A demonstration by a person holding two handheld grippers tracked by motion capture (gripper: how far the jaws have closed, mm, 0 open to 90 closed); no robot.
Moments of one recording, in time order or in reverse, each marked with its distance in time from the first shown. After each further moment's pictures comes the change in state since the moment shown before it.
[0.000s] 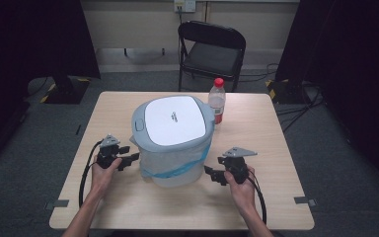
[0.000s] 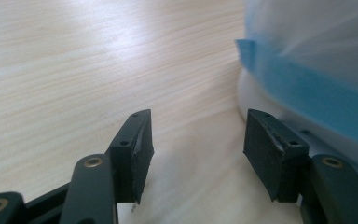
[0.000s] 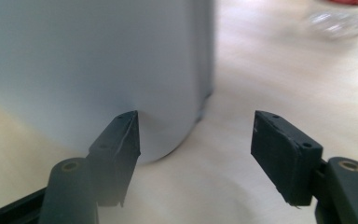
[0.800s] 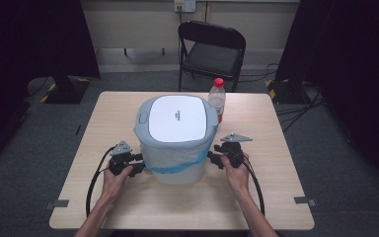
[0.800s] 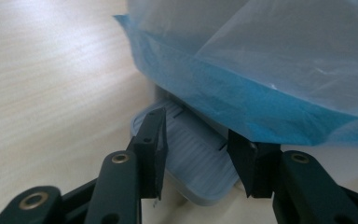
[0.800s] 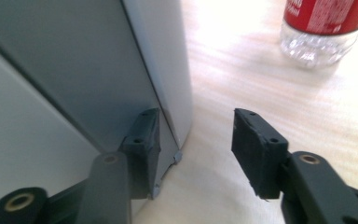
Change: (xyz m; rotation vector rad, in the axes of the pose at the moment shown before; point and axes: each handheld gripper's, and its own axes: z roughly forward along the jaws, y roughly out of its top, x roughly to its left) left arm -0.045 -0.001 -0.008 -0.058 -0.175 0.053; right arm -0.033 0.029 0.039 -0.042 -0.073 0.036
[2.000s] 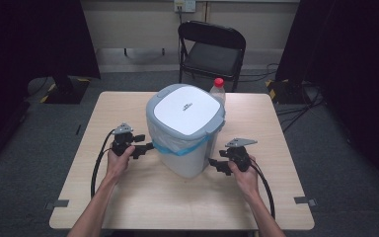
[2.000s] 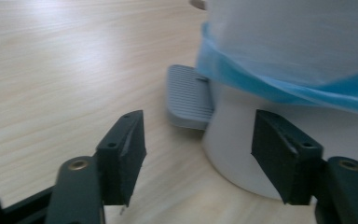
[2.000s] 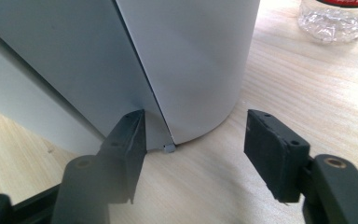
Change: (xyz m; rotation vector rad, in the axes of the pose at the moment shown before) left arm 0.048 0.039 0.030 -0.062 0.055 -0.074; right arm -0.017 -0.014 -0.016 0.083 0.097 -0.087
